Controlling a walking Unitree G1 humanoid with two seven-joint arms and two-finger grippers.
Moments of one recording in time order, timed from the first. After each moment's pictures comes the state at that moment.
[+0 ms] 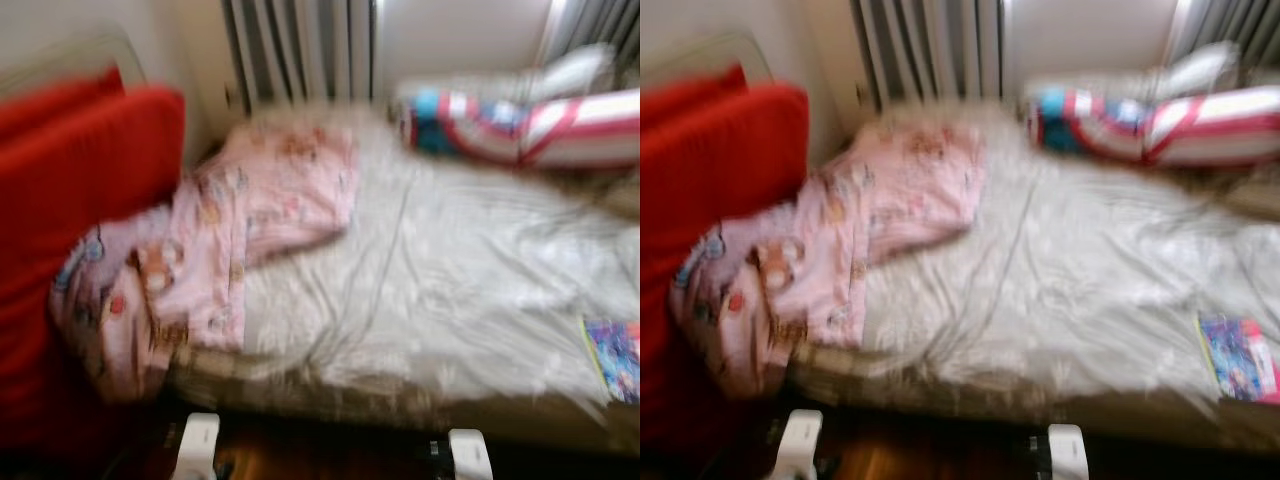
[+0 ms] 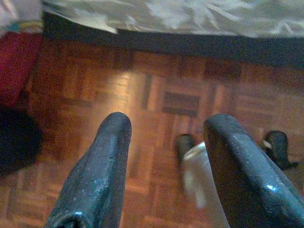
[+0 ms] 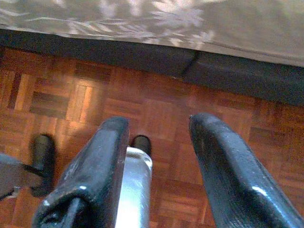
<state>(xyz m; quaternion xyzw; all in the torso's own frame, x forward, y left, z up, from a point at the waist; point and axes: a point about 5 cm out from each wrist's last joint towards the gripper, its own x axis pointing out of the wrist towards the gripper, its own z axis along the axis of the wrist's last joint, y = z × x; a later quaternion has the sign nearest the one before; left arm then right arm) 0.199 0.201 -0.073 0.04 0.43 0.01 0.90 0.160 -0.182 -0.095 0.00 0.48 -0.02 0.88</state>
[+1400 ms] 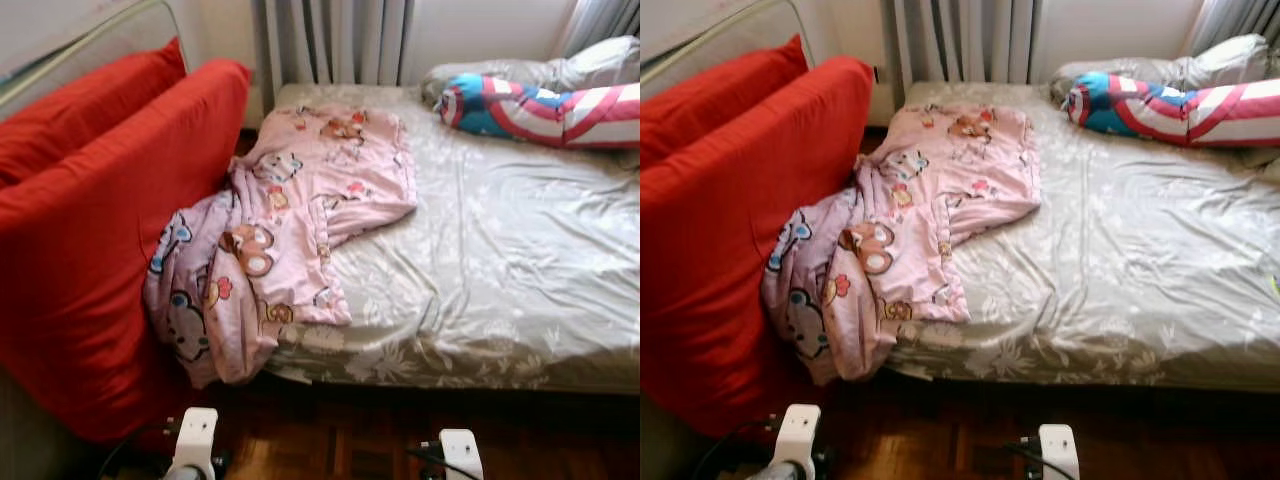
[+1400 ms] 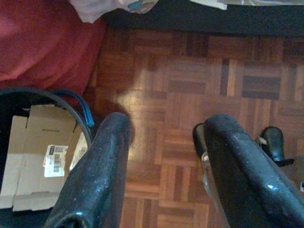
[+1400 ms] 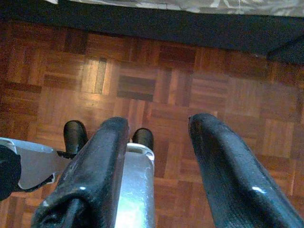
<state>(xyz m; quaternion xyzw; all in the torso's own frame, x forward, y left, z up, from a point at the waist) 0.200 0.204 -0.072 0.04 0.43 0.01 0.90 0.167 -0.173 -0.093 0.00 0.47 -0.01 0.88</state>
